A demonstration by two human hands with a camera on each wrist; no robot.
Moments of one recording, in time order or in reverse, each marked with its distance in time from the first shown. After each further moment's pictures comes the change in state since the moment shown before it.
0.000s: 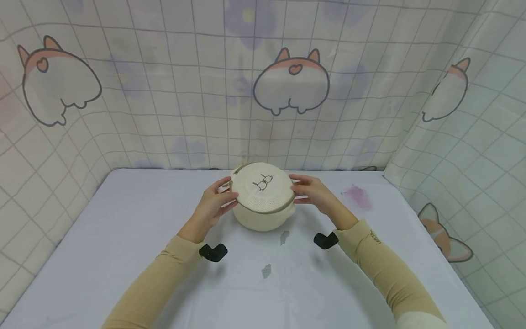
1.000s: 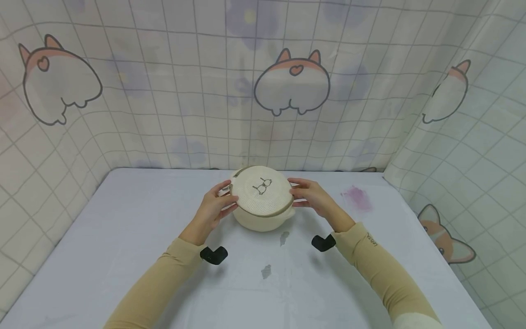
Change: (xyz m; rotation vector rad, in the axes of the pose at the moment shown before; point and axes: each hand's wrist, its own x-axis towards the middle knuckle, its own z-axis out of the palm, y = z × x) left_hand 0.003 -0.012 -0.003 -0.005 0.018 0.000; right_hand 0.005 0.010 0.004 0.019 0.002 0.007
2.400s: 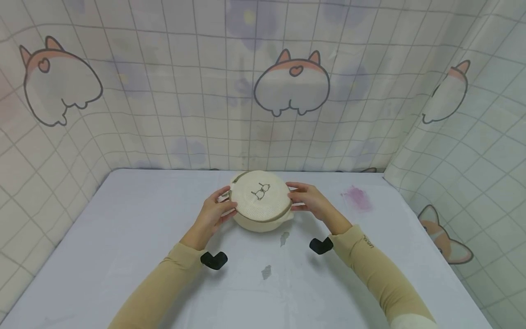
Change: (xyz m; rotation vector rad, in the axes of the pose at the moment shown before) left_hand 0.005 -0.017 -0.007 0.006 0.021 -0.018; right_hand 0.007 0.014 0.004 -0.001 0.022 0.051
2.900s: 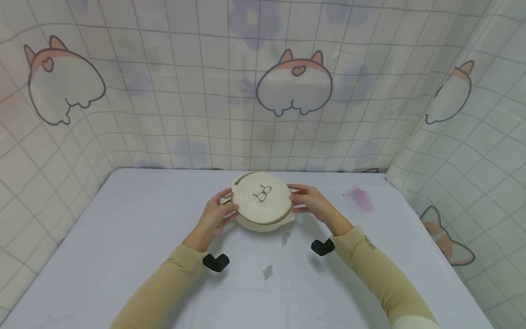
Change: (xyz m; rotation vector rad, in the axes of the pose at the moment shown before) left_hand -0.004 -0.006 -0.001 0.026 0.020 0.000; right_hand -0.002 0.003 0.002 -0.010 -0.020 0.000
